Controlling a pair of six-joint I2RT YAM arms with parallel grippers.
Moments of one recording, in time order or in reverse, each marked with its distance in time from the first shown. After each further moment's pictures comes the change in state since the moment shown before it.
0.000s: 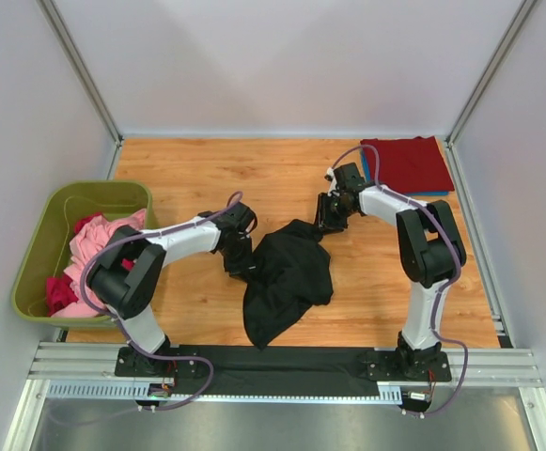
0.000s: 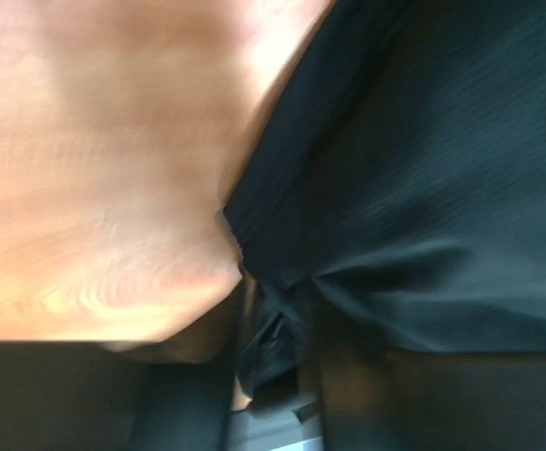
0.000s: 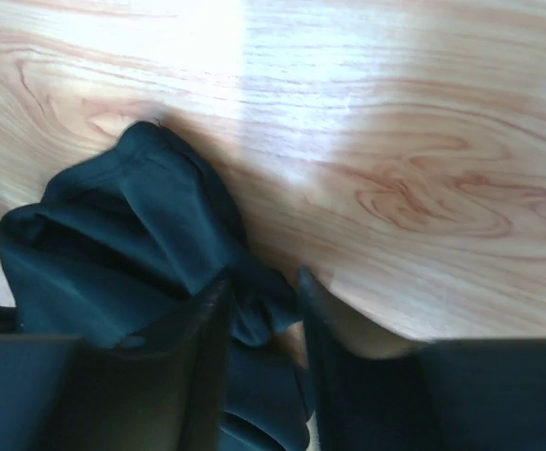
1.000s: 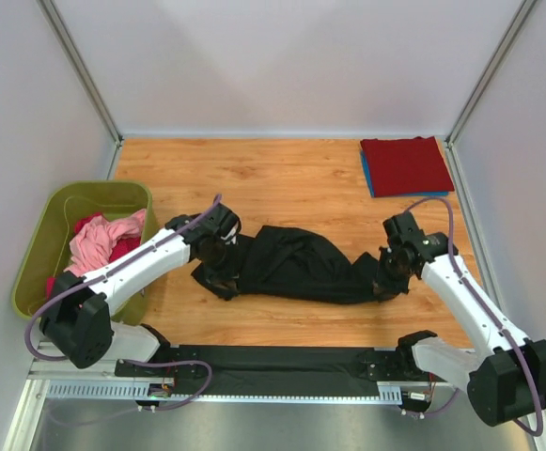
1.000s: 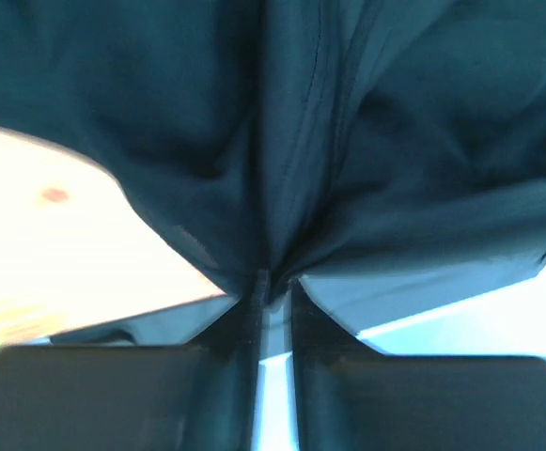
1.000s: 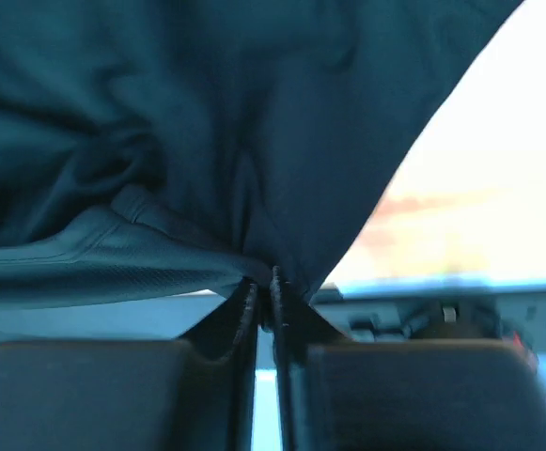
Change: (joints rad) left arm -0.021 -0.330 0.050 -0.328 -0.017 0.078; right arm -0.039 -0.896 -0.408 -0.613 0.299 0.180
